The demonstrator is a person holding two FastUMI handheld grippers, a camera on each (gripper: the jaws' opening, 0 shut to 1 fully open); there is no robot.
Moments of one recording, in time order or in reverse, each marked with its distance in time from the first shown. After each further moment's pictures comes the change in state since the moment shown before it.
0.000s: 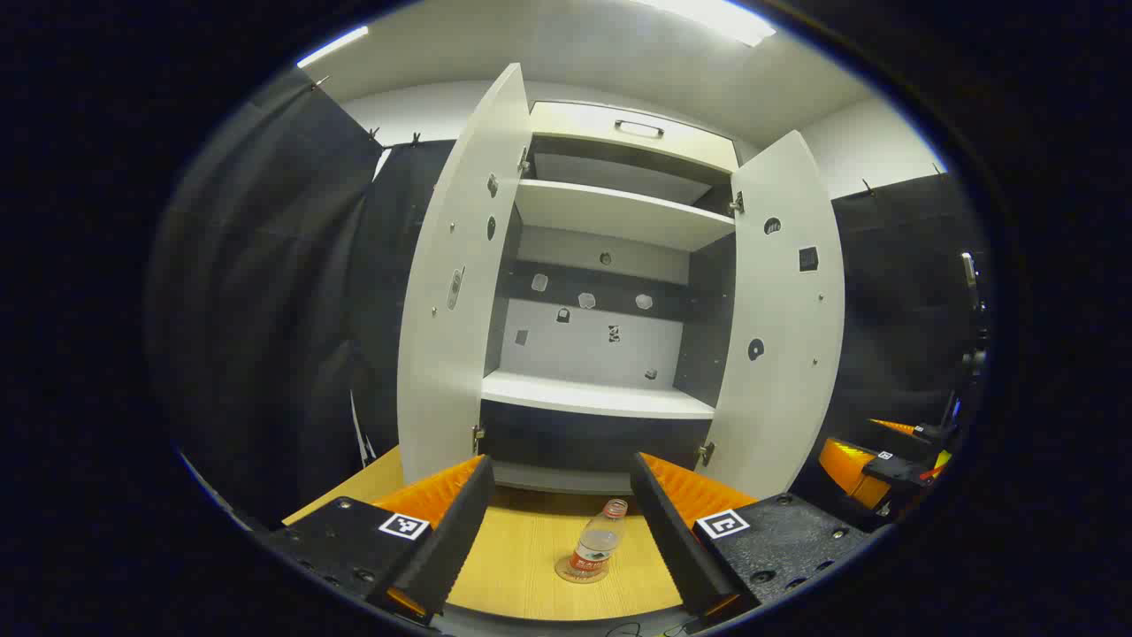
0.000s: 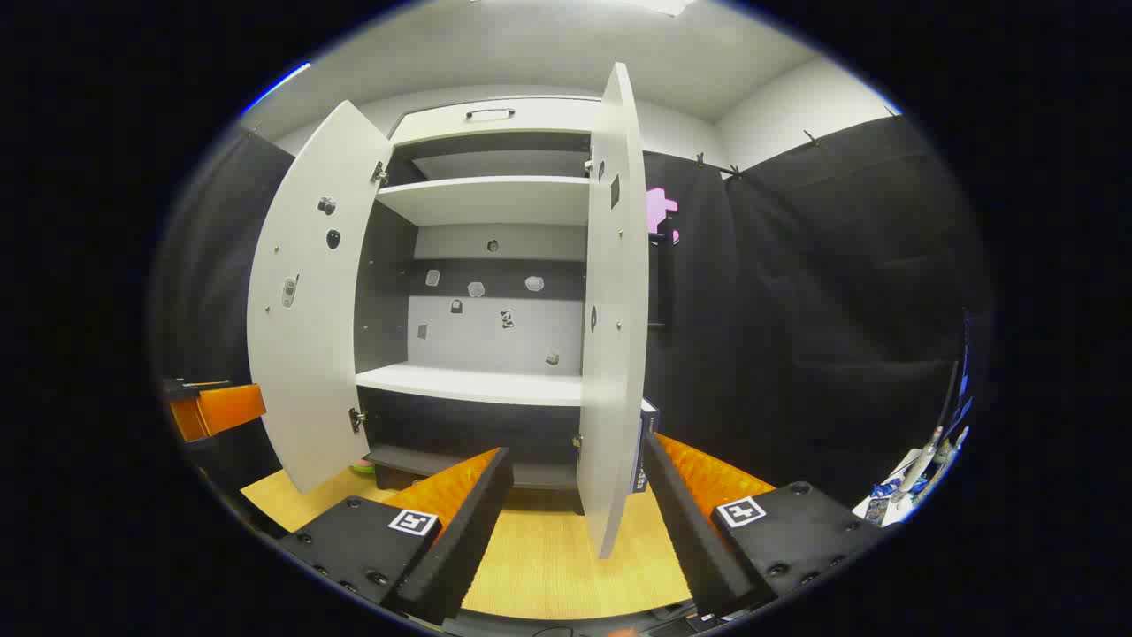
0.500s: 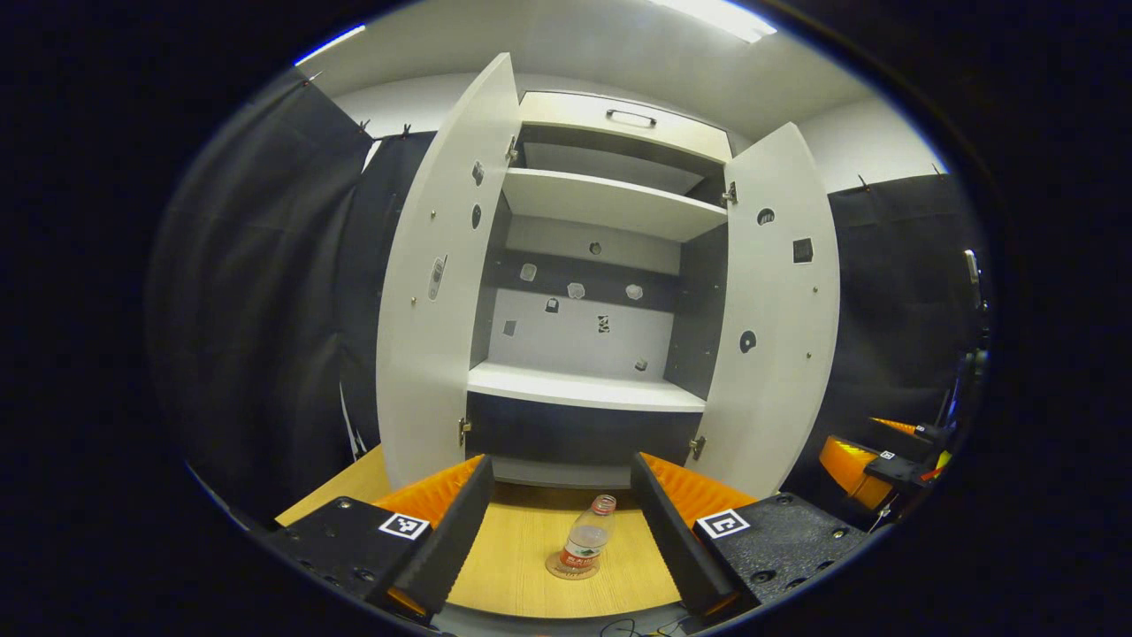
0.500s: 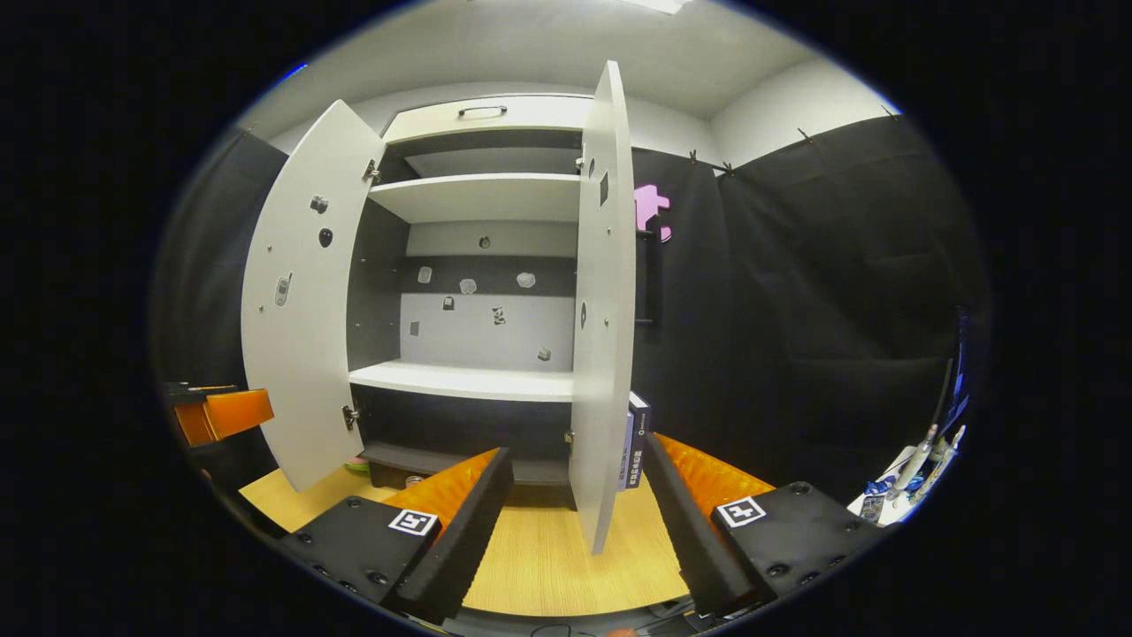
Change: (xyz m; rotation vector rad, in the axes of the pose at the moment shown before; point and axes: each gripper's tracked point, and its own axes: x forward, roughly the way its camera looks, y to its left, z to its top) left arm 0.009 -0.014 -0.001 0.006 0.026 -0.035; right arm -0.004 -0.015 0.000 0.003 0.005 -0.032
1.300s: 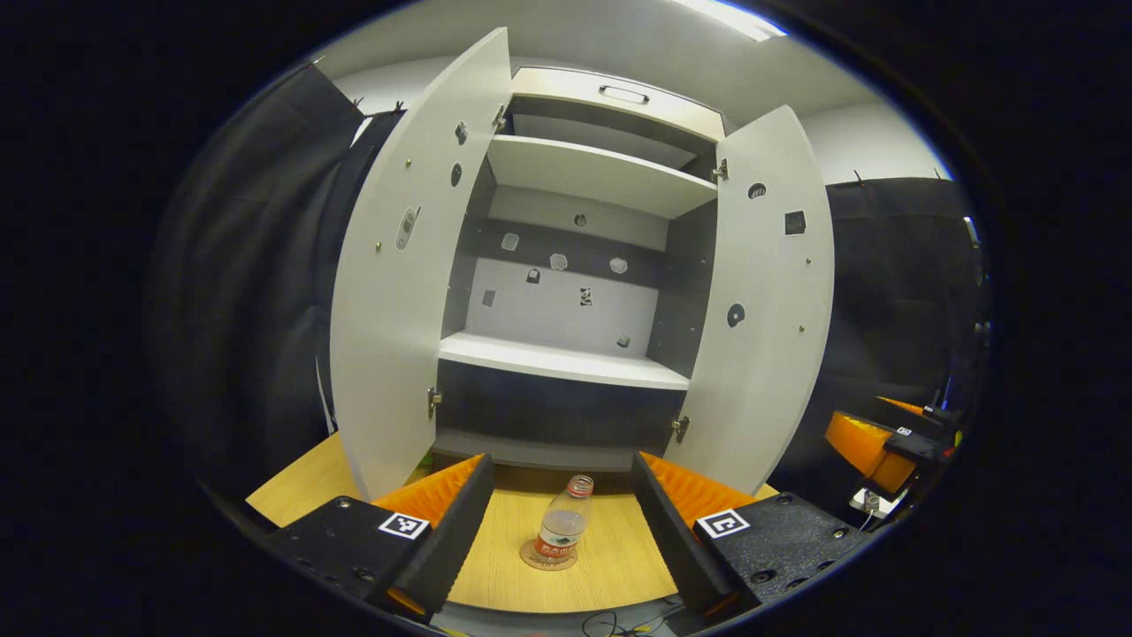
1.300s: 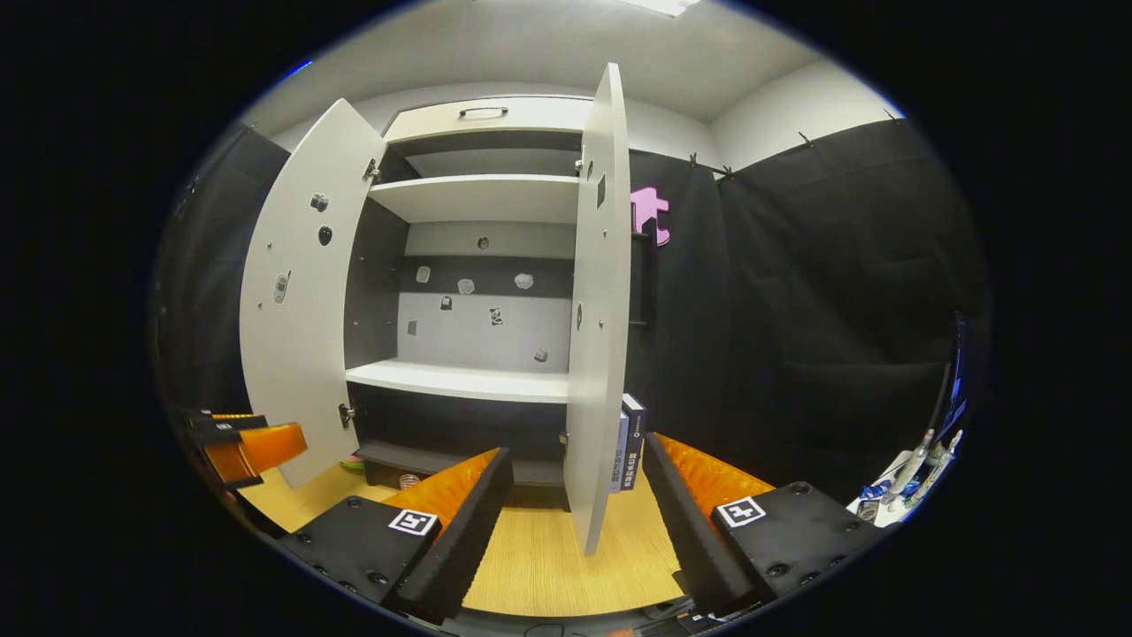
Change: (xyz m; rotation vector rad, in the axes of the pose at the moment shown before) left arm 0.023 -0.018 -0.057 -0.039 0.073 -0.041; right arm -0.002 -0.007 -0.001 -0.015 -0.006 -0.008
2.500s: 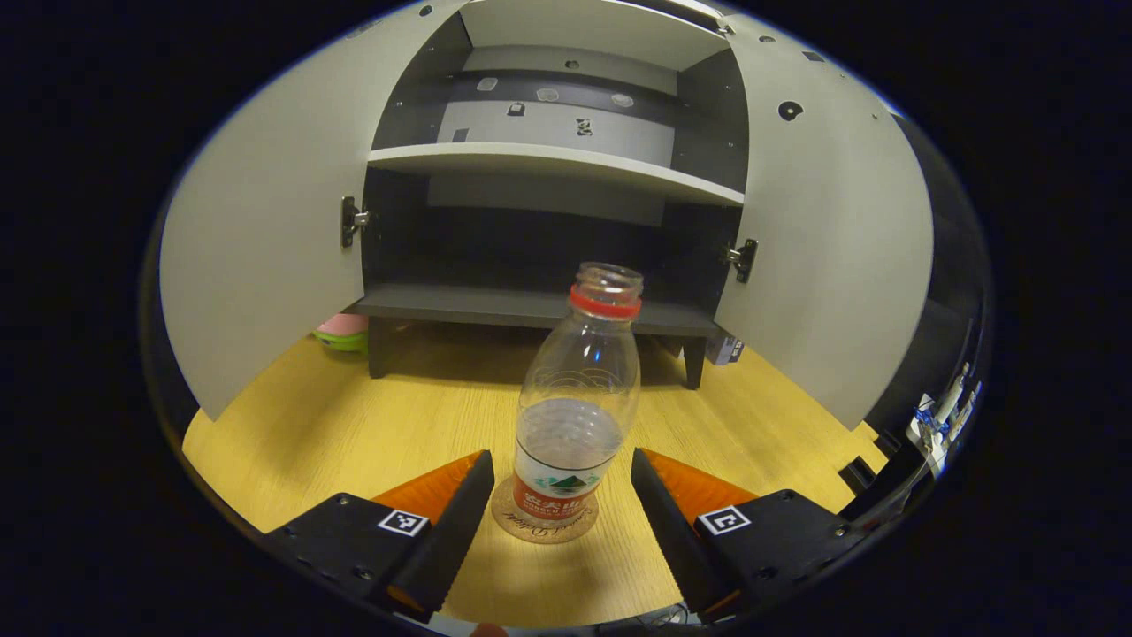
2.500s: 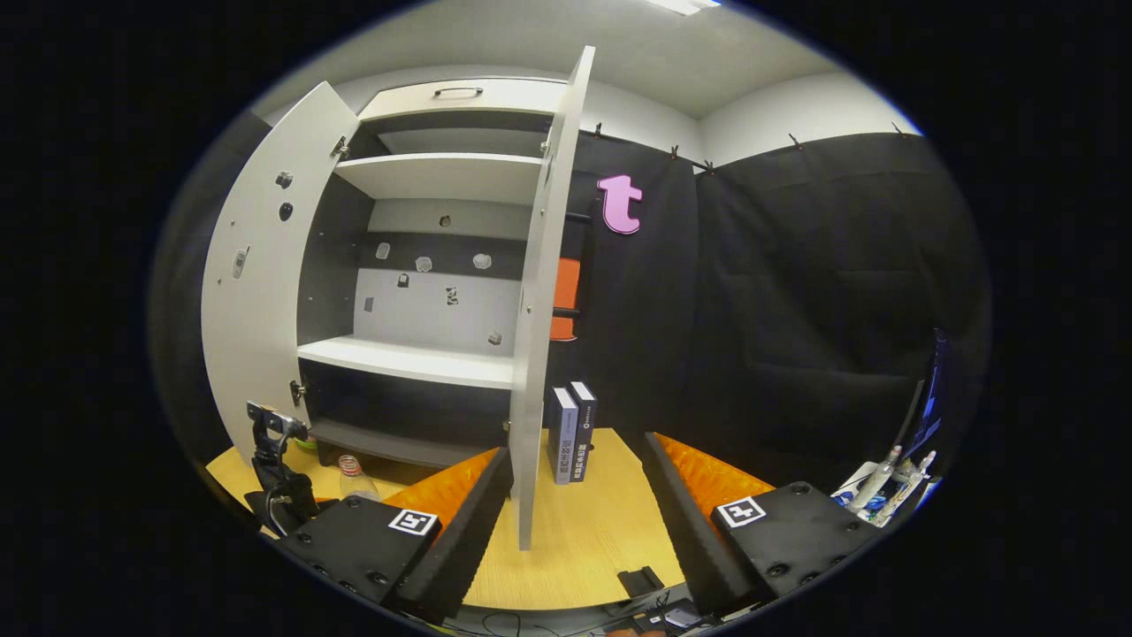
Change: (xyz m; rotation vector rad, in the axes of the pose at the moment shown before) left arm 0.131 0.003 -0.236 0.056 0.357 -0.002; right arm 0.011 -0.060 -0.007 -0.064 0.065 -0.122
